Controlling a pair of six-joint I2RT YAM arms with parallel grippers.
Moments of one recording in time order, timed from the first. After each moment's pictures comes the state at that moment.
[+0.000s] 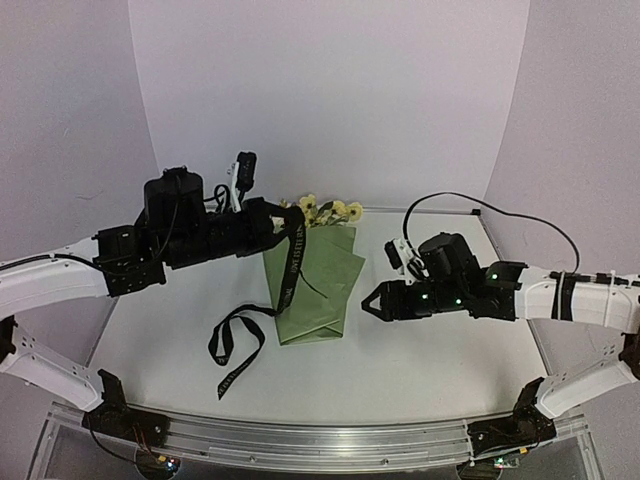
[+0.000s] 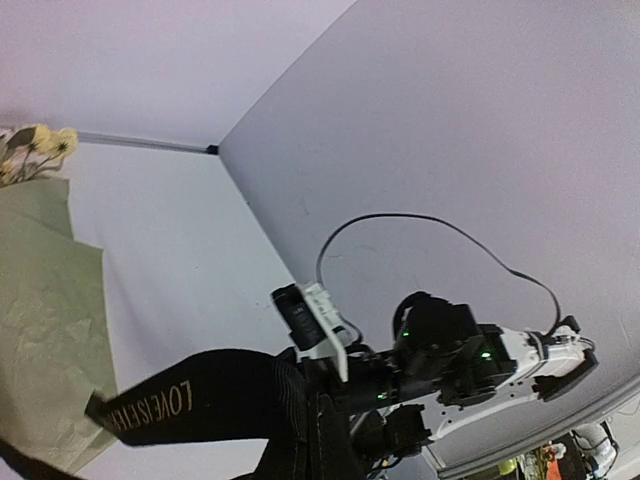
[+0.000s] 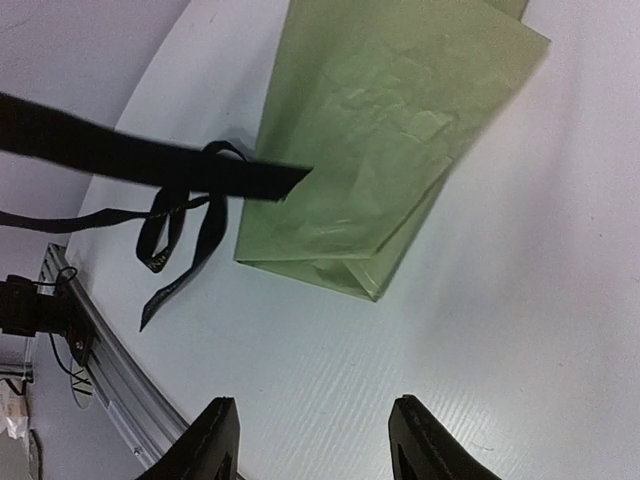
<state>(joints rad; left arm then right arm) -1.04 1.22 1.08 0.03 0.00 -0.79 0.86 1.30 0.84 -0.24 -0.12 0.60</state>
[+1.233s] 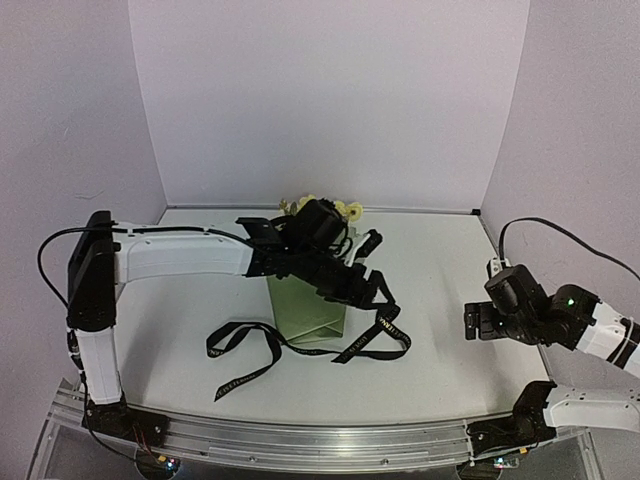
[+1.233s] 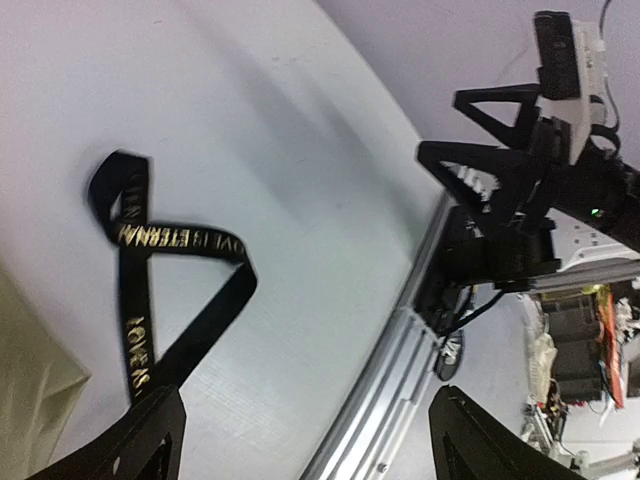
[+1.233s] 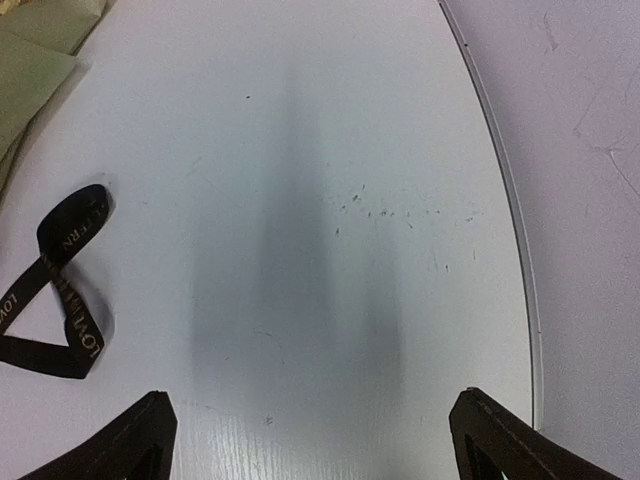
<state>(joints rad) -1.06 1.90 1.56 -0.36 0.39 -0.54 0.73 0.80 0.66 -0.86 0.54 0.54</state>
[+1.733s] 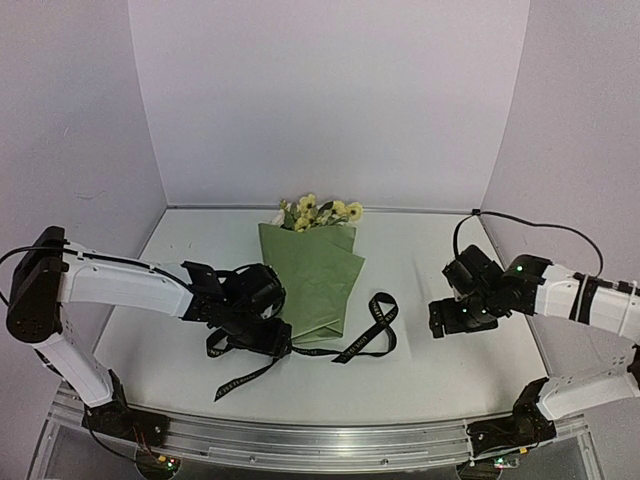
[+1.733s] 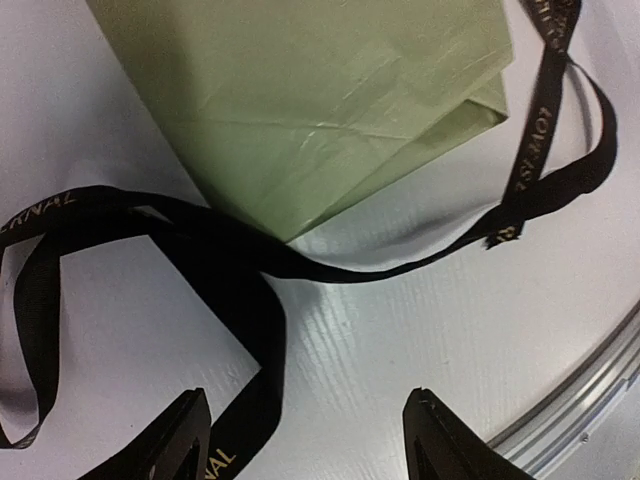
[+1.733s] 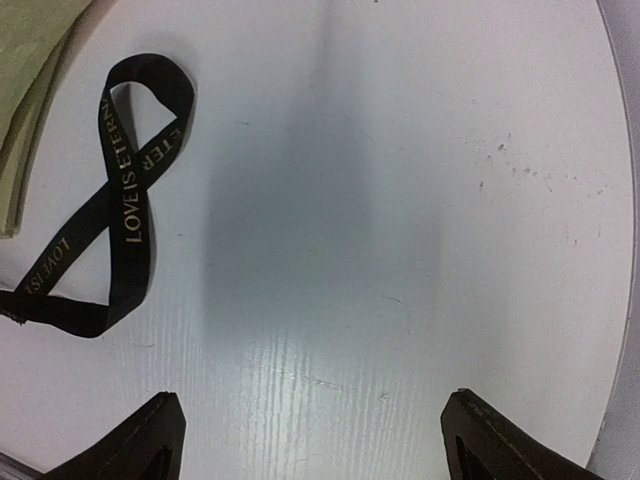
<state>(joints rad) -1.06 1.60 0.99 -0.50 -0.01 -0.74 0.73 1.18 0.82 -0.83 0.29 0.57</state>
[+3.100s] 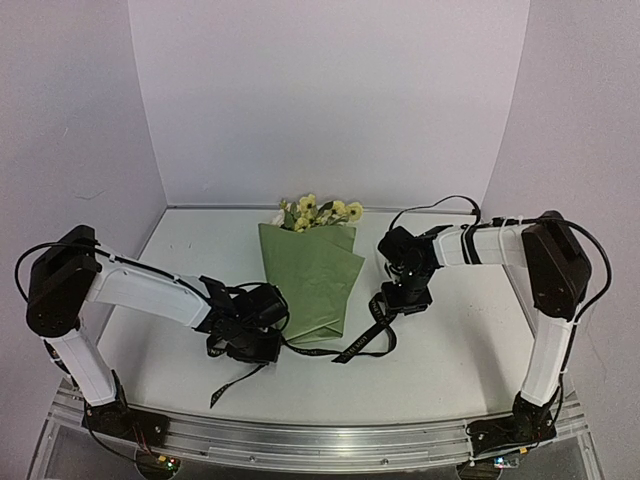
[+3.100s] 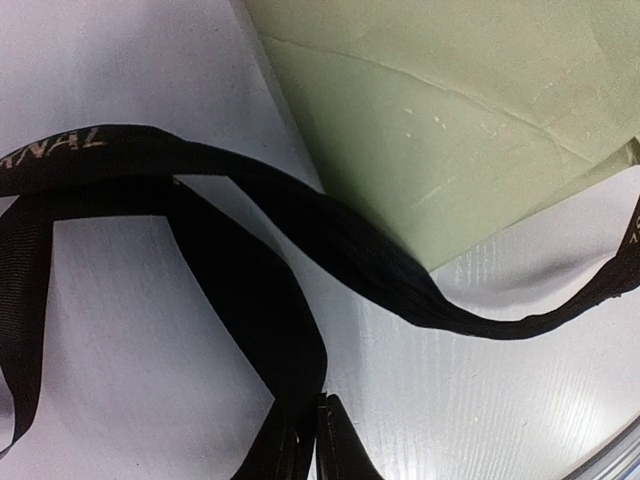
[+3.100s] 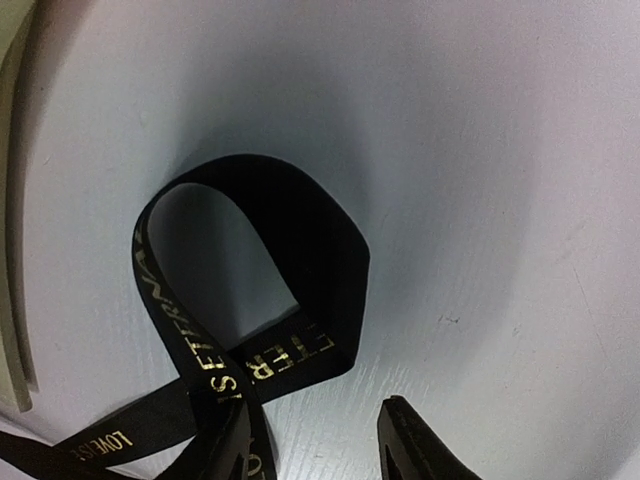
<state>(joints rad) -1.06 1.72 0.93 -0.44 -0.08 -0.89 0.64 1.93 1.29 -0.74 0.06 0.45</state>
